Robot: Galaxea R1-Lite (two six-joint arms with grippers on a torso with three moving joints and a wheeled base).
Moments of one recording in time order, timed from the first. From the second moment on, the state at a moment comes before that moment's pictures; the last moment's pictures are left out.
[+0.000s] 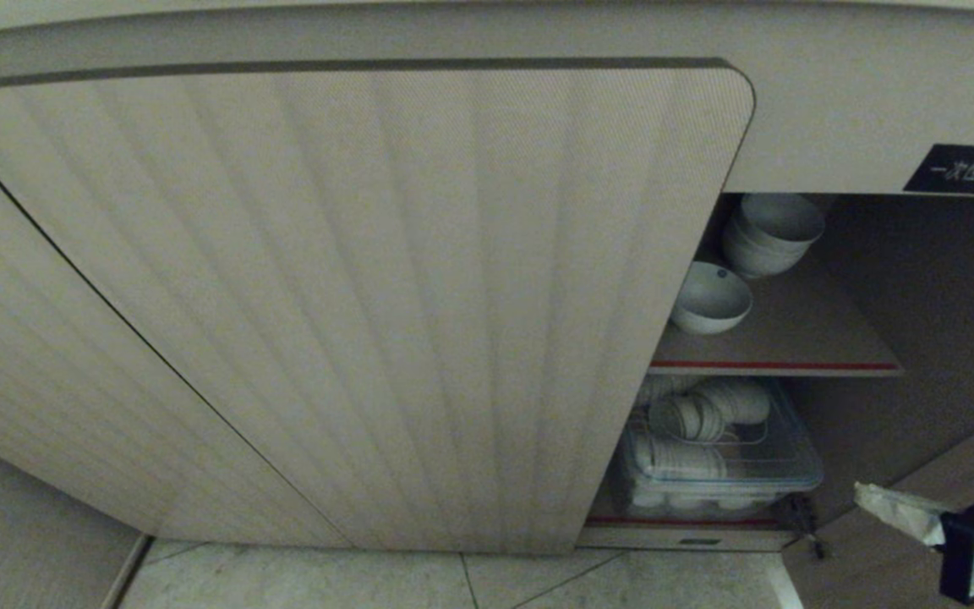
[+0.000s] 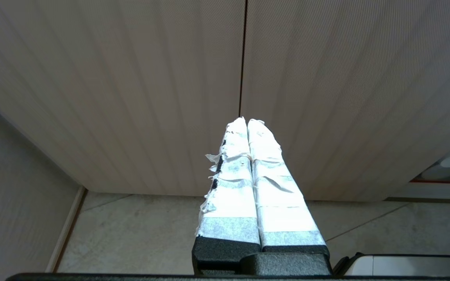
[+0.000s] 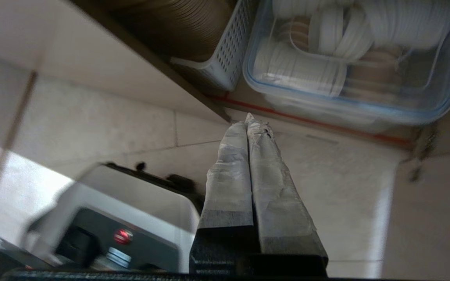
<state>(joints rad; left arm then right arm) 0.00 0.00 0.00 0.00 0.00 -0.02 -0.04 1.17 -0.21 -0.51 0.42 0.03</state>
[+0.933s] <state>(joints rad) 0.00 0.00 0.00 0.00 0.00 -0.02 -0.04 1.32 -0.31 -0.68 0.38 0.17</state>
